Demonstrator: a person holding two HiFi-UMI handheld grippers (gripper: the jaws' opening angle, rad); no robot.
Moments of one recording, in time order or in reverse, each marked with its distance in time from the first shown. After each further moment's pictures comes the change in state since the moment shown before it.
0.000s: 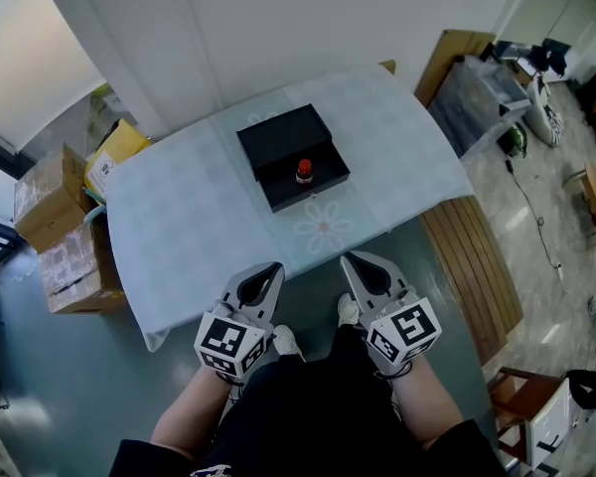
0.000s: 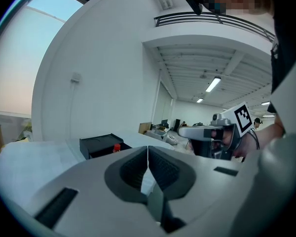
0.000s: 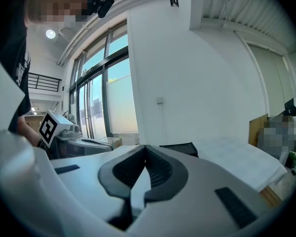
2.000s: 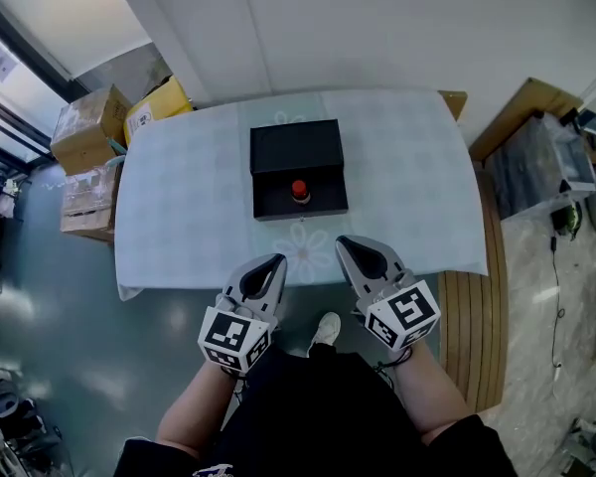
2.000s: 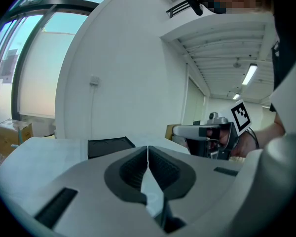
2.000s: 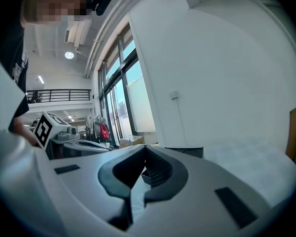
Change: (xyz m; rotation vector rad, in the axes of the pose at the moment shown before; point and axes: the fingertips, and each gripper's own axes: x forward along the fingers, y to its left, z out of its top) left arm 0.132 -0.012 0.021 -0.073 -0.017 0.399; right arm 0.063 -0.143 0.011 0.012 0.042 0.411
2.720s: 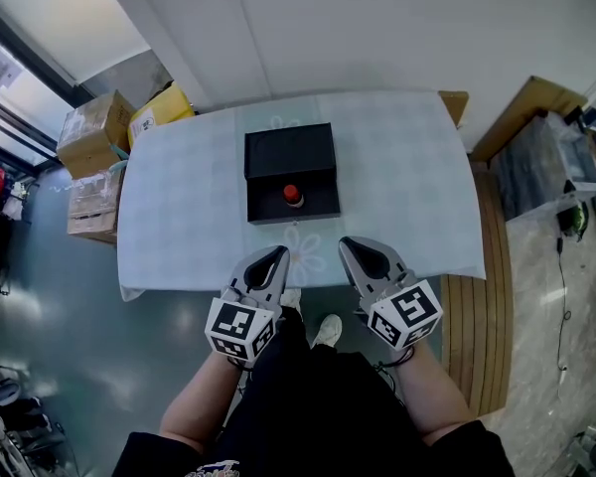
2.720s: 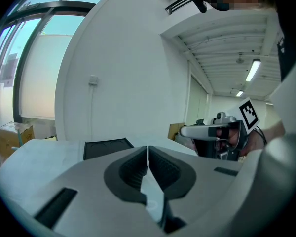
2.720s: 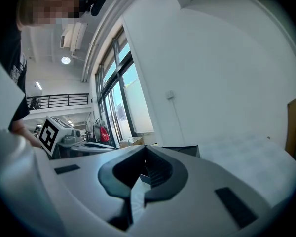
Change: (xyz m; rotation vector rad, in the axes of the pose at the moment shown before) left arm 0.034 -0.010 0.006 0.011 0.007 0.040; right arm -0.018 -0.029 0.000 0.058 -0.005 0.003
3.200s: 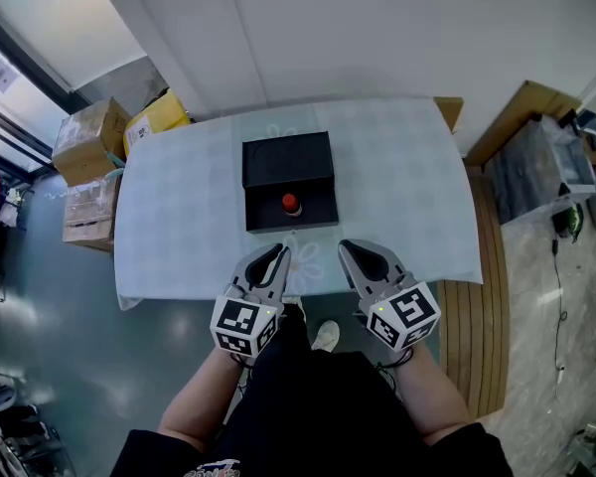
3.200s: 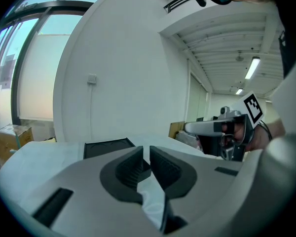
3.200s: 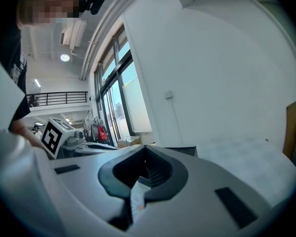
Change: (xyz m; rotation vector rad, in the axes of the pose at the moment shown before) left arm 0.018 0.013 -0.002 0.020 0.010 -0.004; right arm 0.008 -0.006 0.004 -0.014 0.010 -0.021
